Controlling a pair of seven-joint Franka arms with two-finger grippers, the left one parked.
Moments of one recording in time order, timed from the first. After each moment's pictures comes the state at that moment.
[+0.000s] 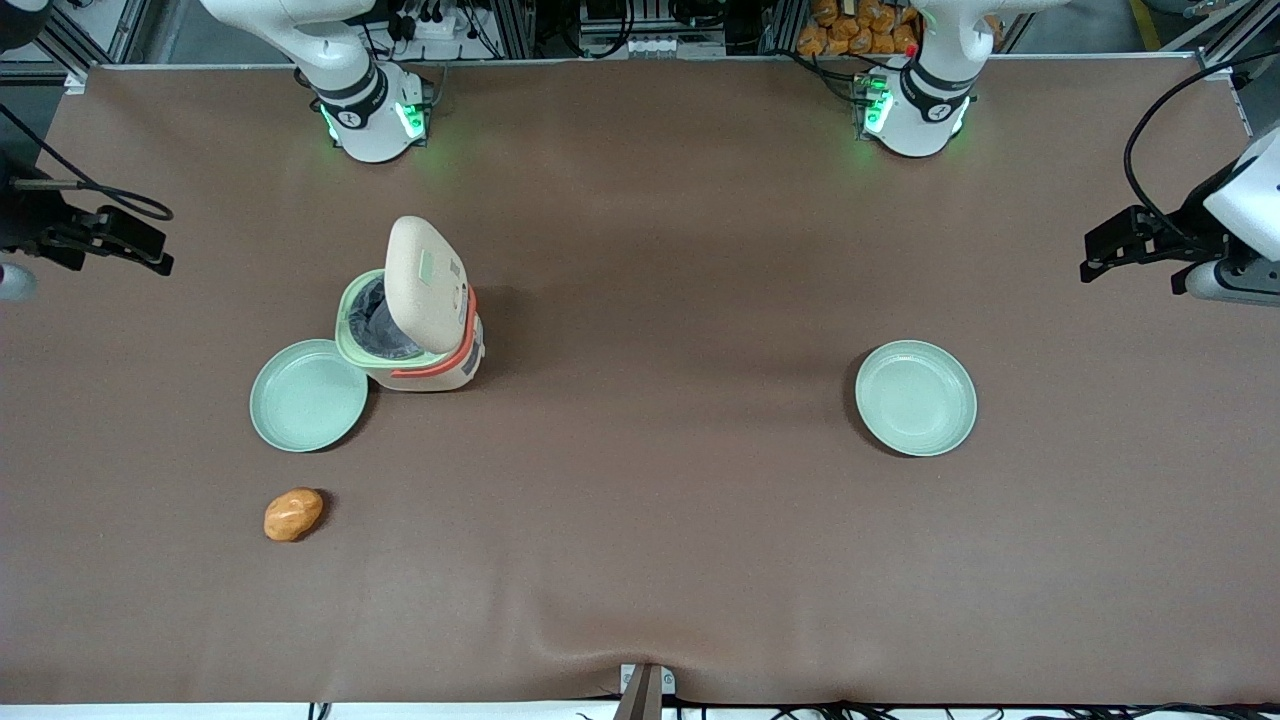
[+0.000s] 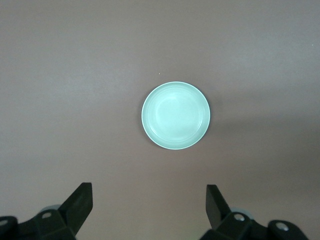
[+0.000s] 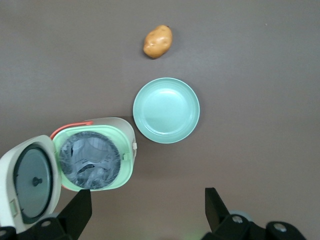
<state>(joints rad) 0.11 0.02 -0.13 -1.53 0.00 1.48 0.06</state>
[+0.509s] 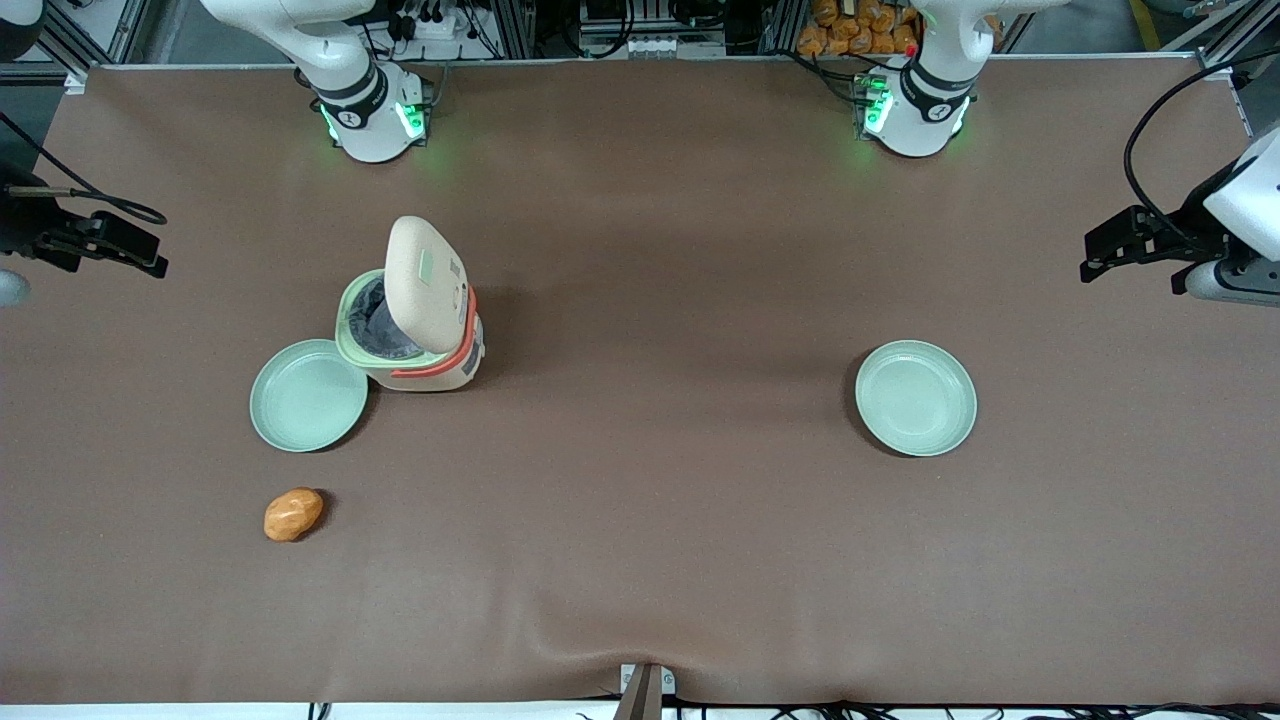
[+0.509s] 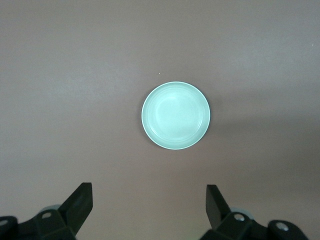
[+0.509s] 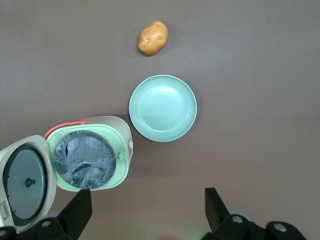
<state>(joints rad) 0.11 0.02 -0.14 -1.54 0.00 1.48 0.06</state>
